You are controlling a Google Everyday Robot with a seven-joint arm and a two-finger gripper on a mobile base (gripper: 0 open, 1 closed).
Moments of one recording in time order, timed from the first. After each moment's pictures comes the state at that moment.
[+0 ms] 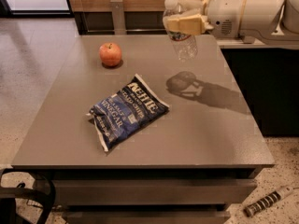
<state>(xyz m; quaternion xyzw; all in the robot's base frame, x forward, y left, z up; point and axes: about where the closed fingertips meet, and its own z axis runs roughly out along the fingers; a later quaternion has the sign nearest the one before) 0.630 -0.078 1.030 -0.48 0.59 0.27 0.60</state>
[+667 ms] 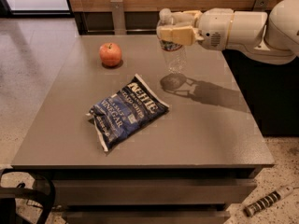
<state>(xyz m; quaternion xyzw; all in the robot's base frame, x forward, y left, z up) 0.639 -0.062 0.997 -0.44 0.60 0.33 0.59</state>
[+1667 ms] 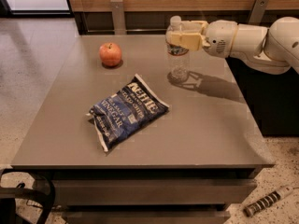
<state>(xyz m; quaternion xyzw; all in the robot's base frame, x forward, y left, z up) 0.669 -0.092 0.967 -0.39 0.60 0.37 0.59</state>
